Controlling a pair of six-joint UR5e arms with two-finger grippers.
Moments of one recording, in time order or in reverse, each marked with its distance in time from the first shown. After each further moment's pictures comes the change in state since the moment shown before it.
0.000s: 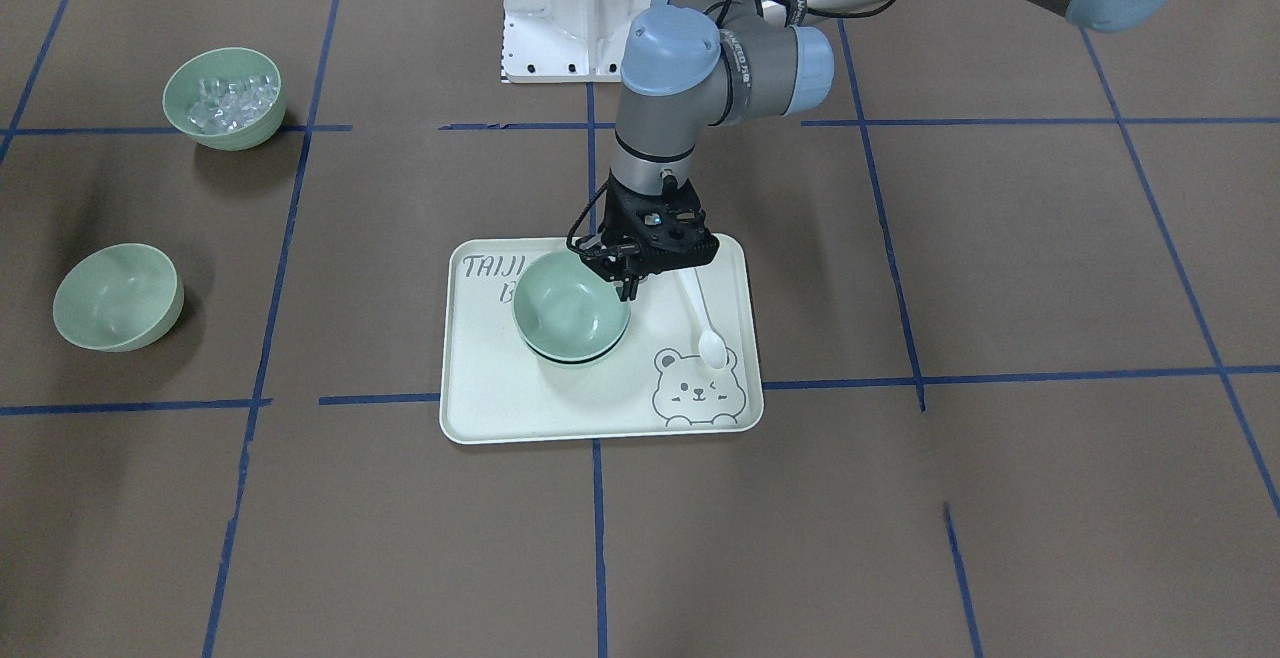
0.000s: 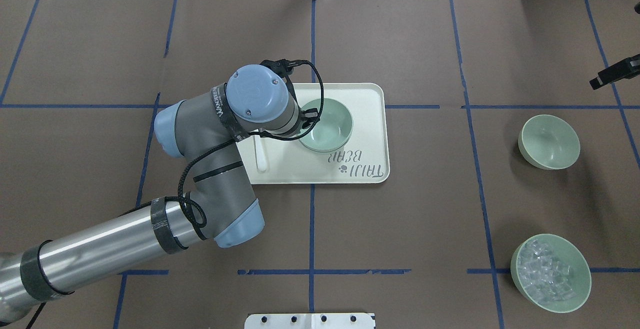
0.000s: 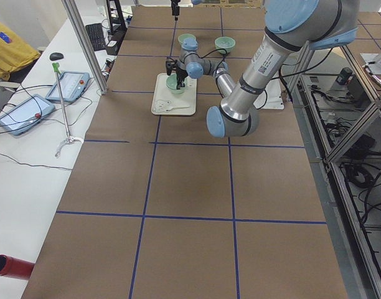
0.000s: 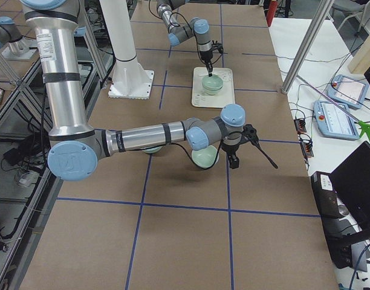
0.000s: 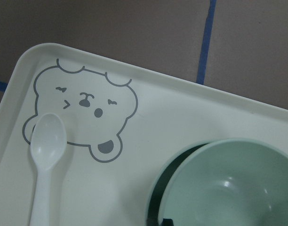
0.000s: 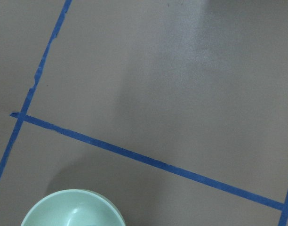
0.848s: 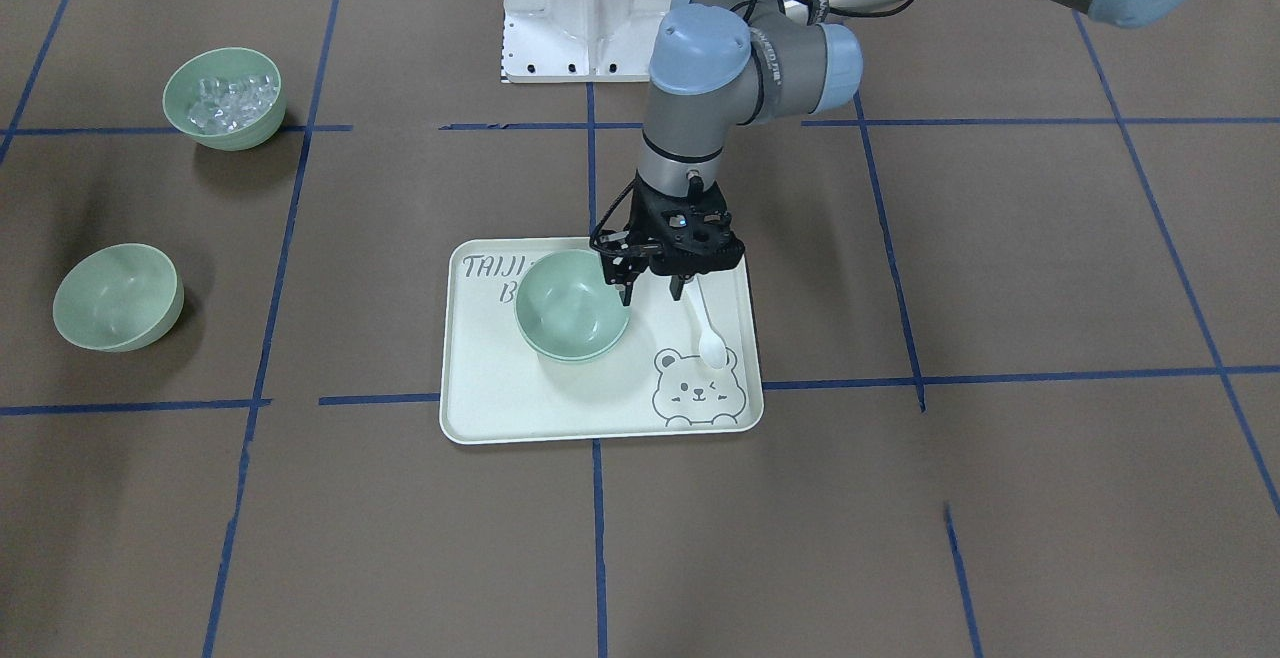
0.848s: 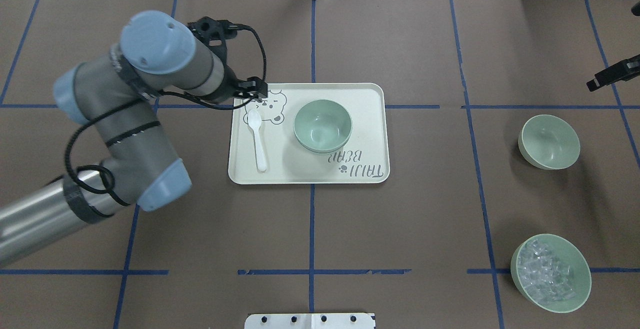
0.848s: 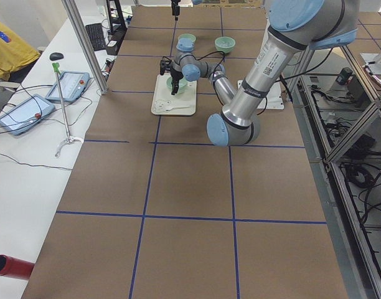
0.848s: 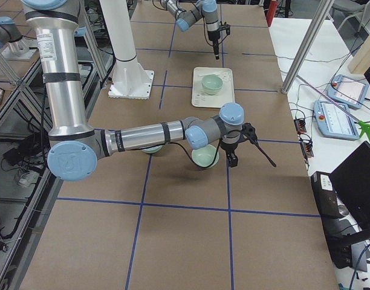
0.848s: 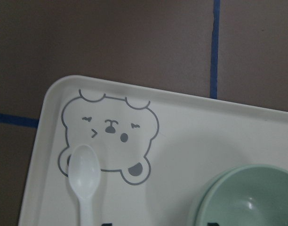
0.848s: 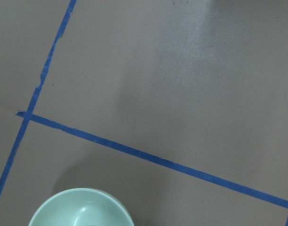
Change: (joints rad) left arm -0.226 0.221 -0.213 0.010 -0.182 0.430; right arm -0.014 -0.009 0.016 0.001 0.001 0.025
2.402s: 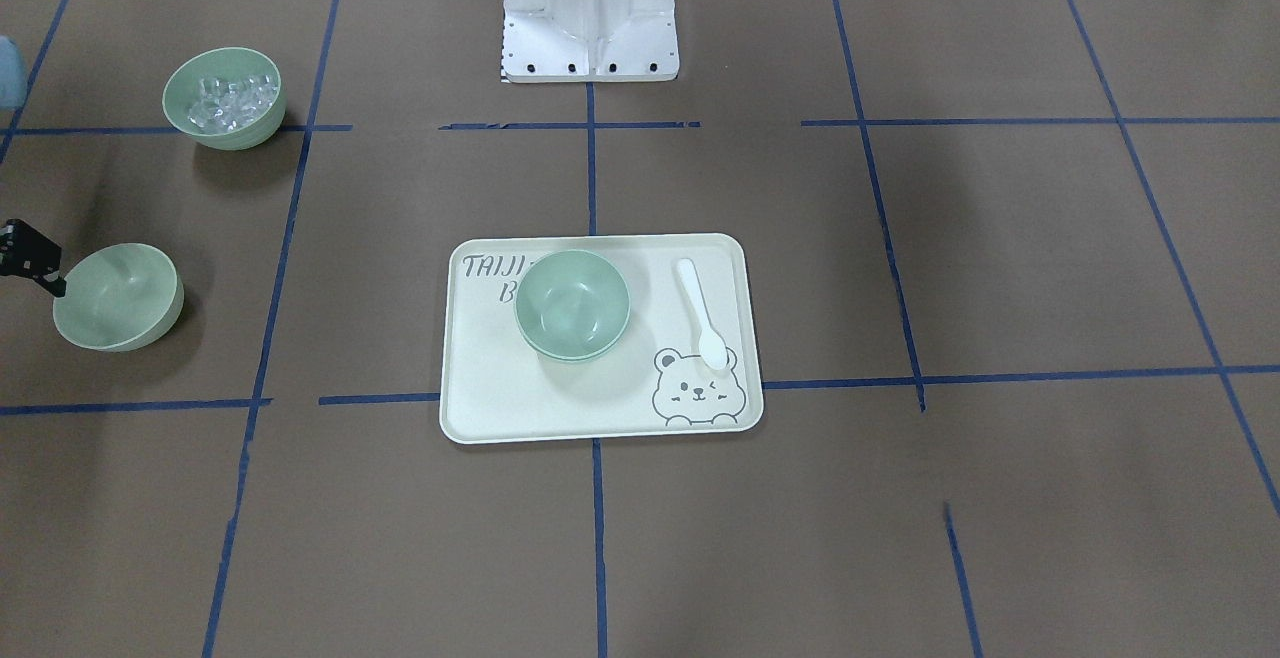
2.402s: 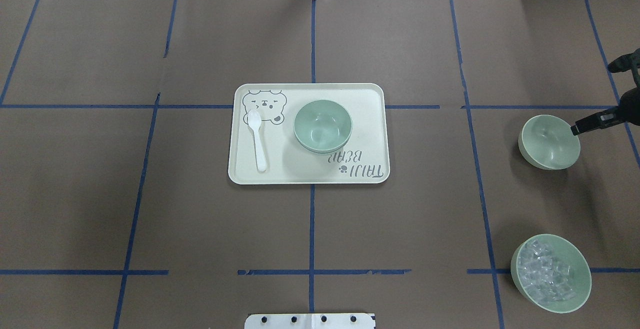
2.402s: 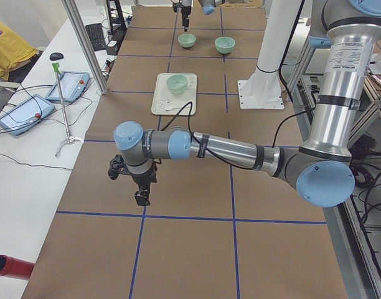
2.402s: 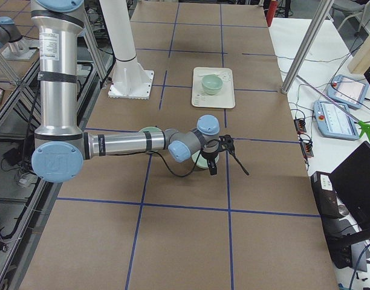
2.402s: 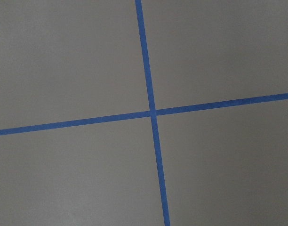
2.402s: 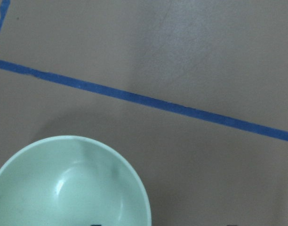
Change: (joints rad) left arm -0.767 0.431 0.095 0.398 -0.381 1.143; right arm -0.189 -0.152 0.010 0.234 -0.143 0.233
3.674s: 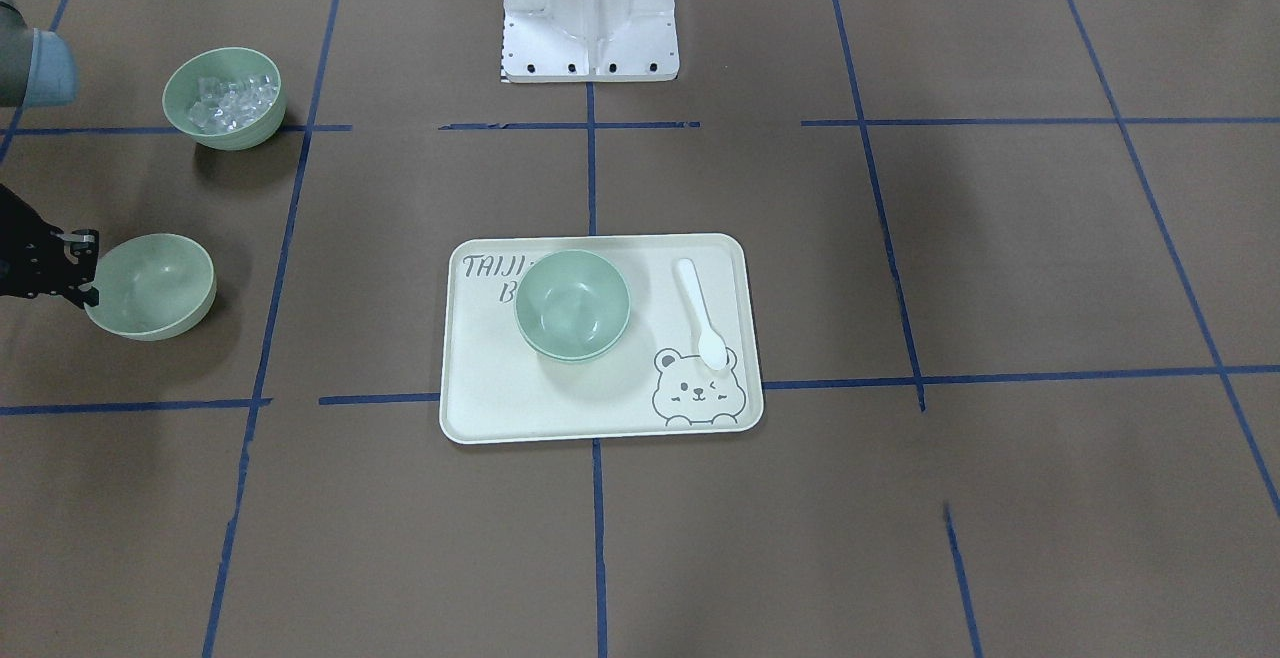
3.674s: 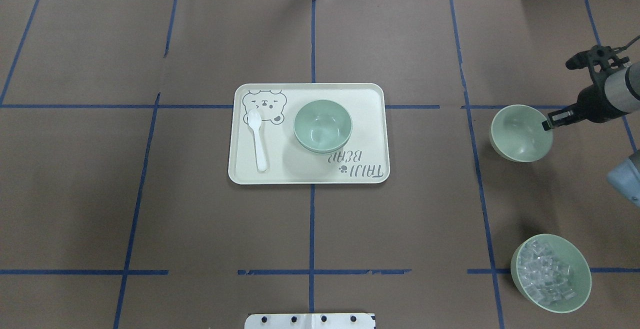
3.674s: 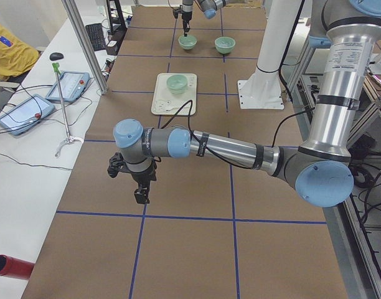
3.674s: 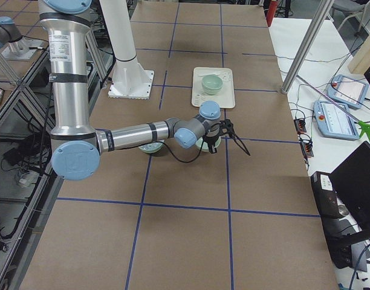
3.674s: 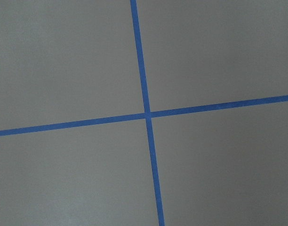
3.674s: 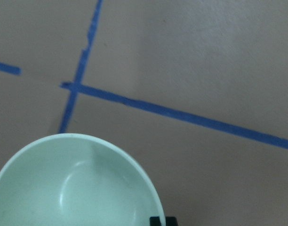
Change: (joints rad) left arm -0.001 0.005 0.000 0.014 -0.002 -0.004; right arm -0.071 0.108 0.050 -0.021 0.029 0.150
